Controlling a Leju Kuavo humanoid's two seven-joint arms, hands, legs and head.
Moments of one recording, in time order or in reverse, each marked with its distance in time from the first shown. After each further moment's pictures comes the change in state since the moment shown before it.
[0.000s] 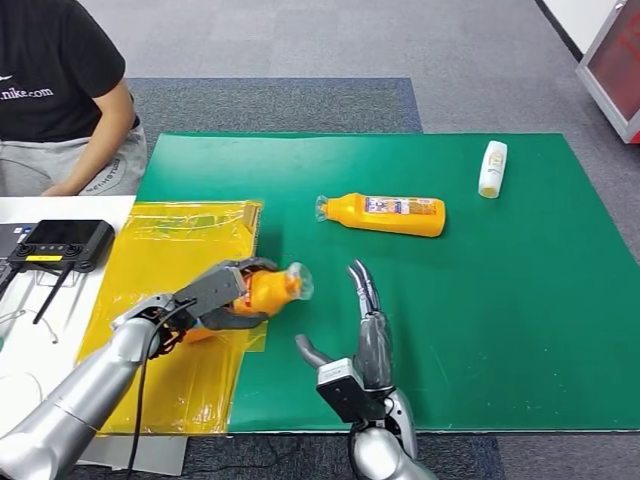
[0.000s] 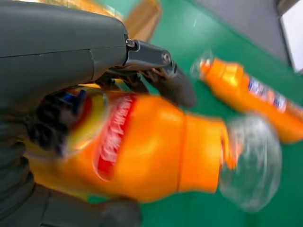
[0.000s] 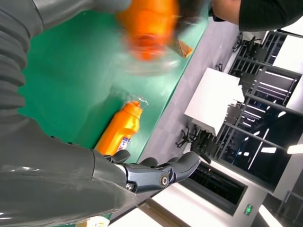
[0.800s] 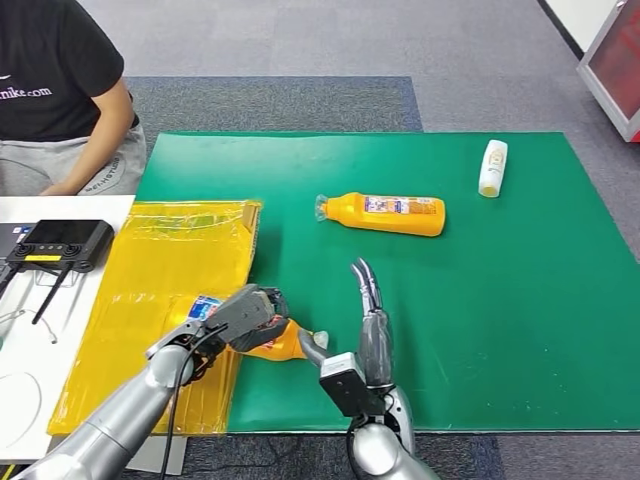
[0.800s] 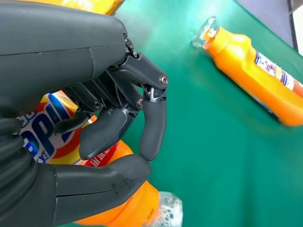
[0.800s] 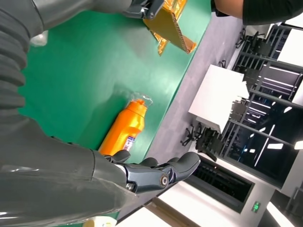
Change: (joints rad) left arm 0.076 -0.140 0.029 0.094 -0.105 0.092 -0.058; right arm -0.011 0.005 0.001 0.029 -0.037 -0.027 -0.012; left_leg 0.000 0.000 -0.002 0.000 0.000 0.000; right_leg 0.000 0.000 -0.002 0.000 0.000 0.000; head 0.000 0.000
